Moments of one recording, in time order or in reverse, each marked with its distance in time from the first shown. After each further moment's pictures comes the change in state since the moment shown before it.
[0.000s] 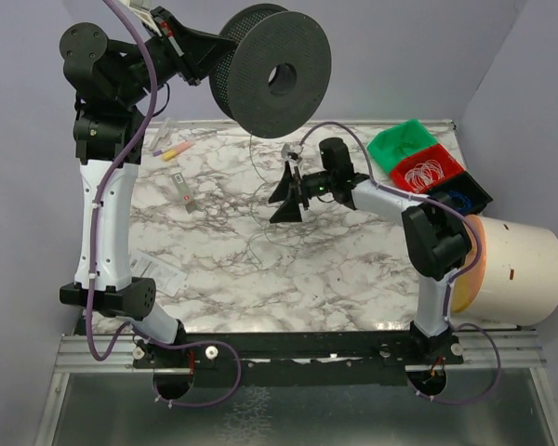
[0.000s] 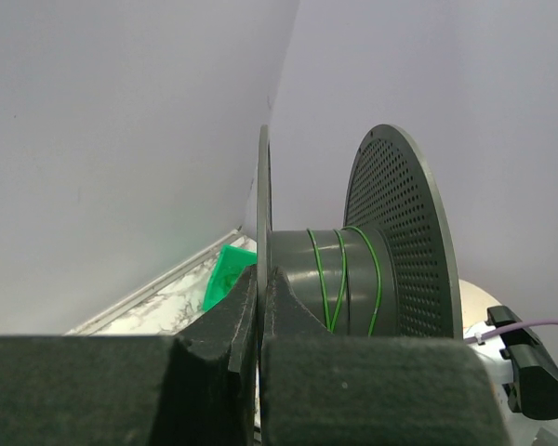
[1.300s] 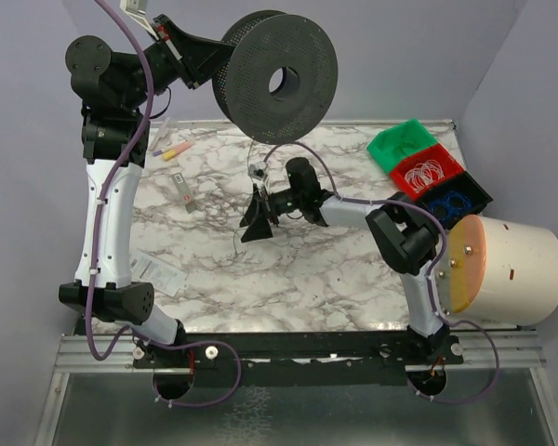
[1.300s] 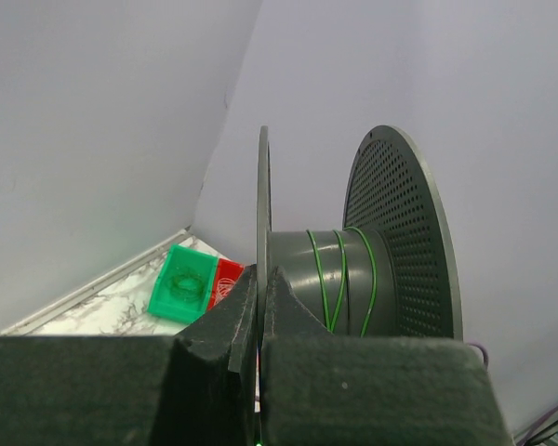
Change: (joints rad) left arm 0.022 -0.032 -0.165 0.214 0.068 -0.207; right arm 0.167 0.166 0.040 0.260 0.024 0.308
